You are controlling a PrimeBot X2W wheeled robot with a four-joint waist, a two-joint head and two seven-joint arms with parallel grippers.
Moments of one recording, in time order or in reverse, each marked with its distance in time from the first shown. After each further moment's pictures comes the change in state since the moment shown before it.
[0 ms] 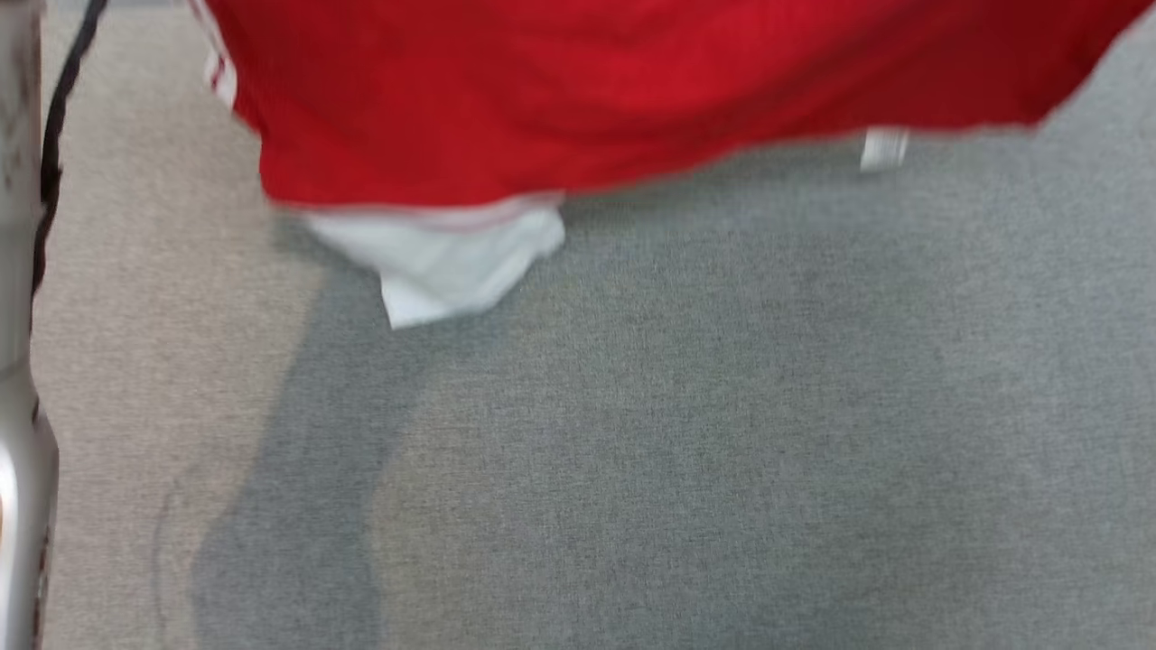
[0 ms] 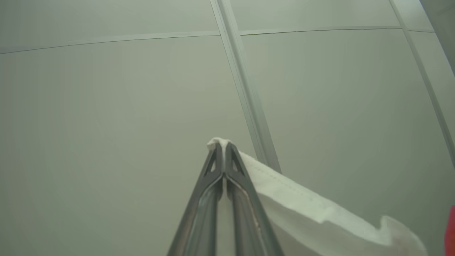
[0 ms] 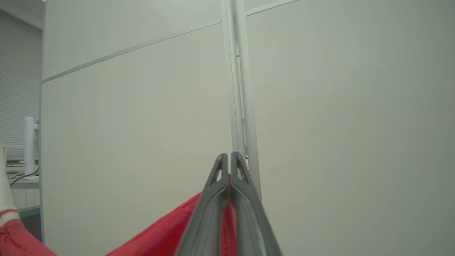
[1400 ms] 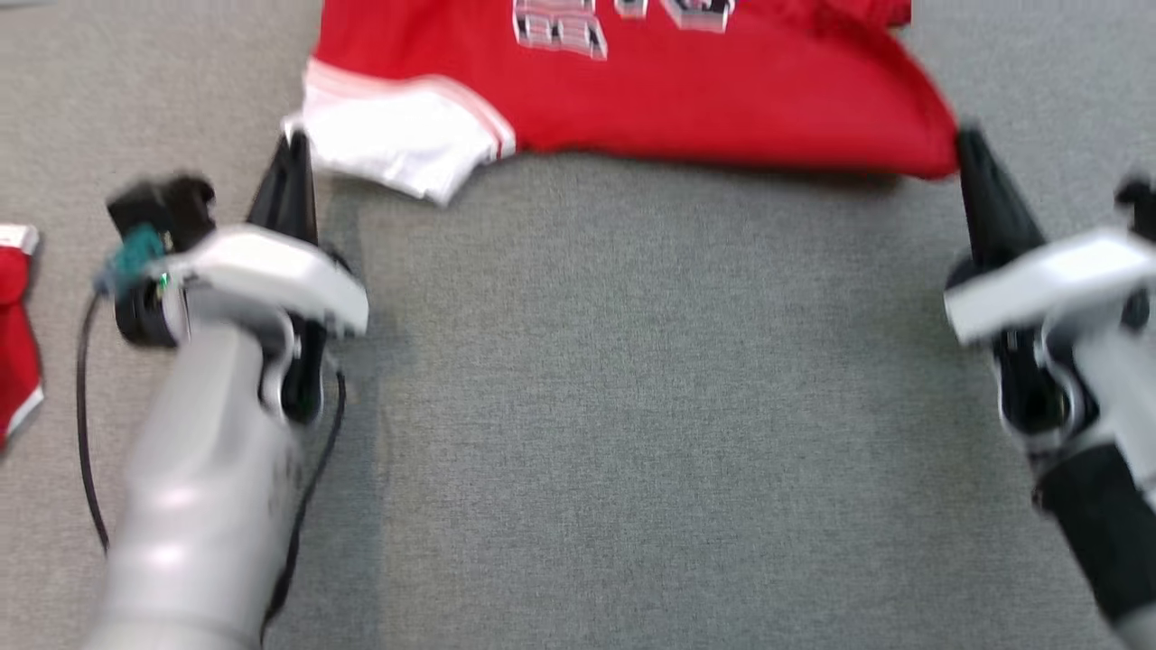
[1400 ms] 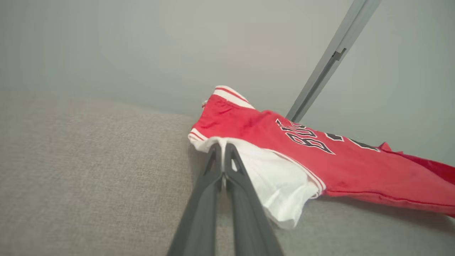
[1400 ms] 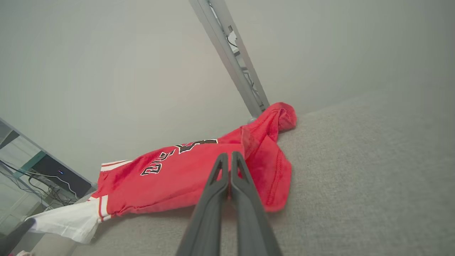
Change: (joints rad) left arm 0.494 -0.196 0.123 0.620 -0.193 -0.039 -0.186; right arm 0.369 0.106 0.303 0.417 0.302 0.000 -0.158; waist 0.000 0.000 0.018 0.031
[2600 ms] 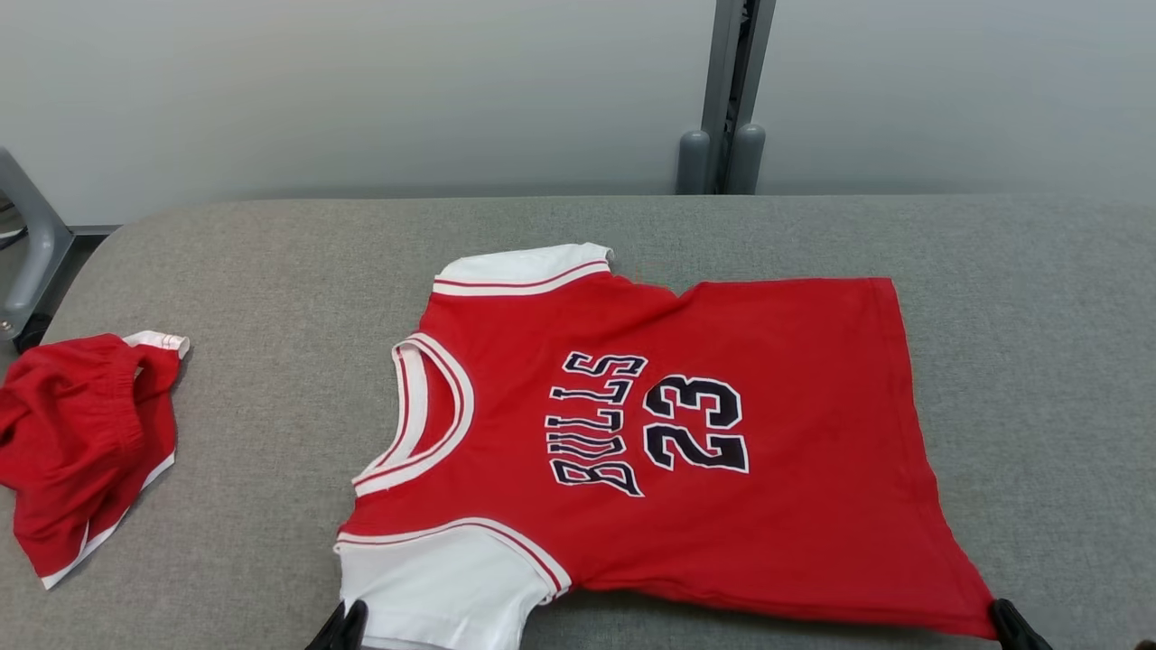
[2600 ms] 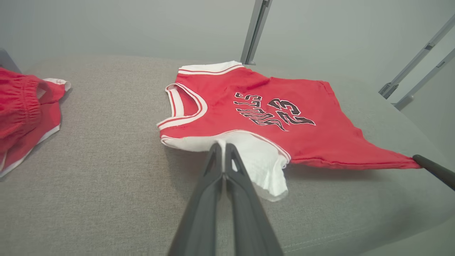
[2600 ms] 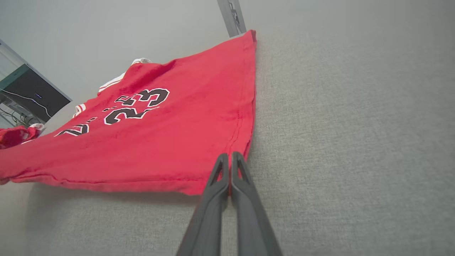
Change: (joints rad) left arm 1.322 0.231 -0.025 -1.554 0.077 0.271 0.603; right arm 1.032 0.014 -0.347 -0.537 -0.323 0.000 0.181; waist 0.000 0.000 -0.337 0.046
